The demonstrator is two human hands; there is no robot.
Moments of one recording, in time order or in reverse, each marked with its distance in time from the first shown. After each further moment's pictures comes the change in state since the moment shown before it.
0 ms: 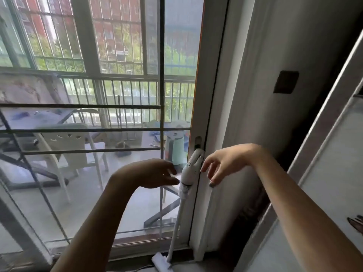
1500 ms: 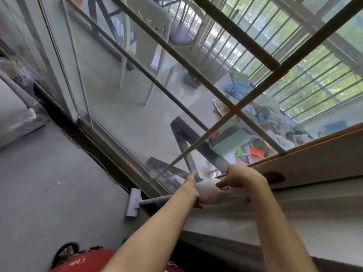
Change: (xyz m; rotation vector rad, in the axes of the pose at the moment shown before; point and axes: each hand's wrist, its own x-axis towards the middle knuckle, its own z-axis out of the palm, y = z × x) left_hand 0.390 -0.125 0.158 -2.560 0.273 -1.236; right_hand 0.435 0.089 -0.046 -0.569 -0.185 0.073
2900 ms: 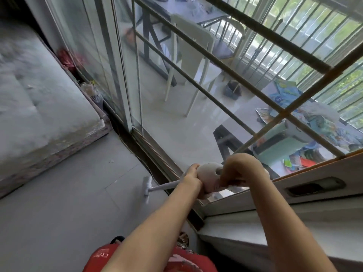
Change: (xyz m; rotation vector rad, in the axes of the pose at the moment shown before) left_hand -0.048 0.037 -0.106 -0.221 0.233 0.127; right_hand -0.064 -0.139 -0.015 -0.218 -0.138 -0.176
